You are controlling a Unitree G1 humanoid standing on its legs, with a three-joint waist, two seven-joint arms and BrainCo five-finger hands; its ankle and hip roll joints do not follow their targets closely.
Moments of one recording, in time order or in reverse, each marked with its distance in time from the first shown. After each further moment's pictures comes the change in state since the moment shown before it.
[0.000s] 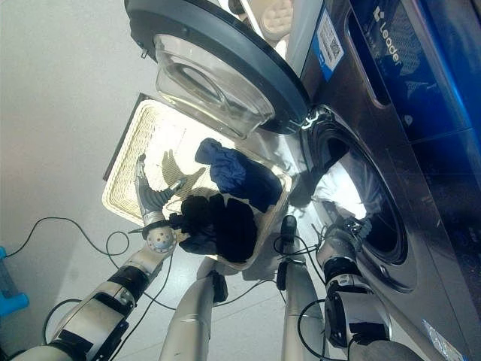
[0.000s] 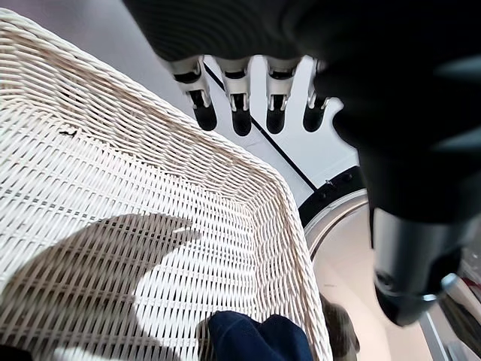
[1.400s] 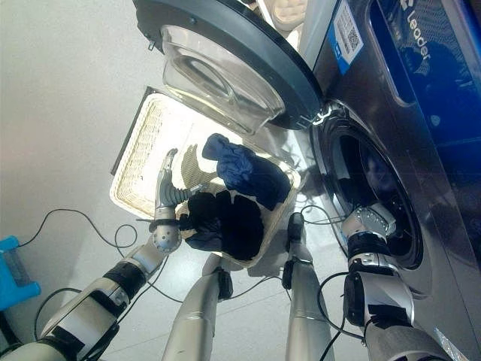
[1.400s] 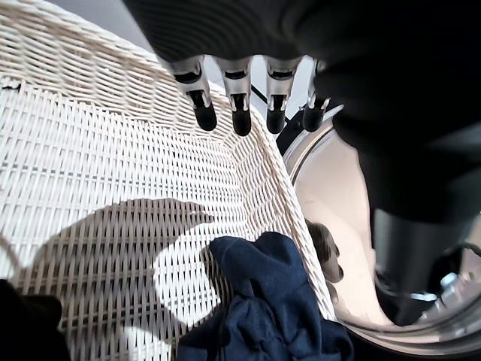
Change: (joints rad) left arm -0.013 0.074 -0.175 -0.110 0.041 0.083 -0.114; right arm -0.116 -0.162 -0.030 -0.107 0.020 -0.326 -0.140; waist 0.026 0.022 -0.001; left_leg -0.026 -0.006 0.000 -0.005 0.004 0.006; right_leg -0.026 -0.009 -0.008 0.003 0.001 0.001
